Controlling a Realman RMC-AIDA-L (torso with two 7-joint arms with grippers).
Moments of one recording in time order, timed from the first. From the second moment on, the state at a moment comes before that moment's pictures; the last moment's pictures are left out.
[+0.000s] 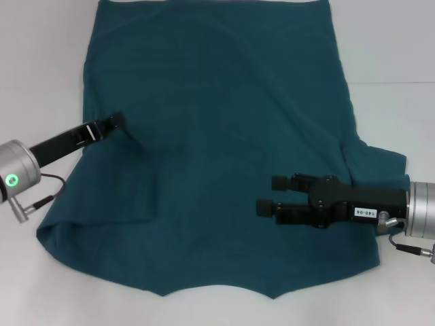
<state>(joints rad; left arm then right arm) -0.56 -2.16 0.49 0.64 1.90 1.12 -1.83 0.58 2.09 -0.73 -0.49 -1.92 -1.51 1.51</state>
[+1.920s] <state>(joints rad) -0.50 -2.16 0.68 0.64 1.99 1.53 -1.26 0.47 1.97 -0.58 -0.62 -1.95 -1.38 2.25</state>
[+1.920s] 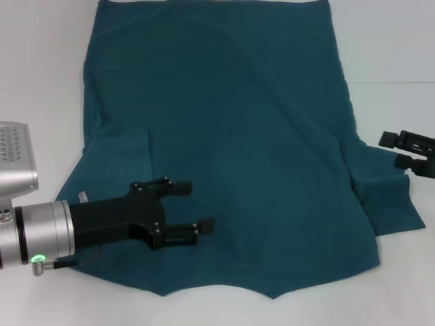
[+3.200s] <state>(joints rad) -0.50 -2.16 0.68 0.64 1.99 1.53 -1.25 0.44 1.99 -0.56 -0.60 -2.03 -1.18 2.29</state>
